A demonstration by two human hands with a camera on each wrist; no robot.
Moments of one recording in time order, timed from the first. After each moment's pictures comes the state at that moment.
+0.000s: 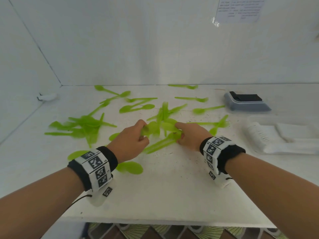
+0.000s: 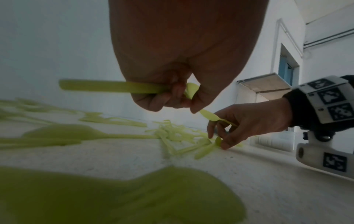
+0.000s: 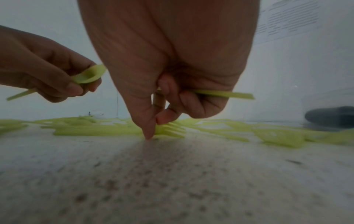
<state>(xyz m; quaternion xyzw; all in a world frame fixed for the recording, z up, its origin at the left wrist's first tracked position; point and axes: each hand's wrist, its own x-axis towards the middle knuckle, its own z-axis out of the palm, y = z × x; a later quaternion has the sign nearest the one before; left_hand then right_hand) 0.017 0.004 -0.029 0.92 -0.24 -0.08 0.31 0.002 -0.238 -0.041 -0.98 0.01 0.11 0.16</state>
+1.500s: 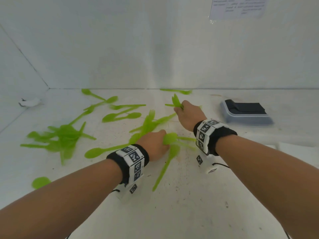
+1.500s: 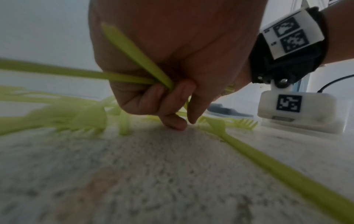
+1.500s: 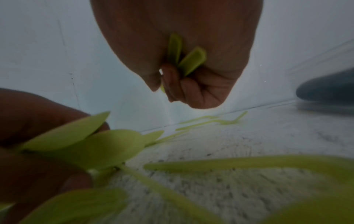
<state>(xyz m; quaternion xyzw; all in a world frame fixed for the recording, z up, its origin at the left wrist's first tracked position) 0.075 -0.143 -0.050 0.95 -0.21 -0.17 0.14 0.111 -0.320 -0.029 -0.94 0.09 0.01 0.33</state>
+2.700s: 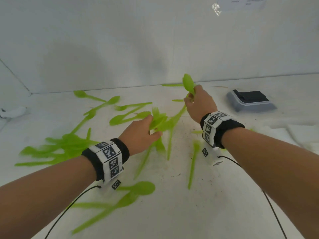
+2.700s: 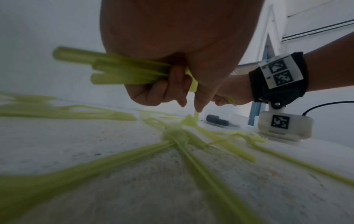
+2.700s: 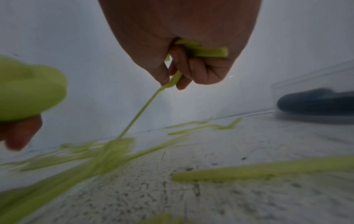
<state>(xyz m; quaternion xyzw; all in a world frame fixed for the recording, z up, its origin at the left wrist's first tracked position) 0.128 -0.034 -0.039 0.92 -0.28 -0.12 0.26 0.125 -0.273 -0.024 -0.92 0.19 -0.15 0.30</state>
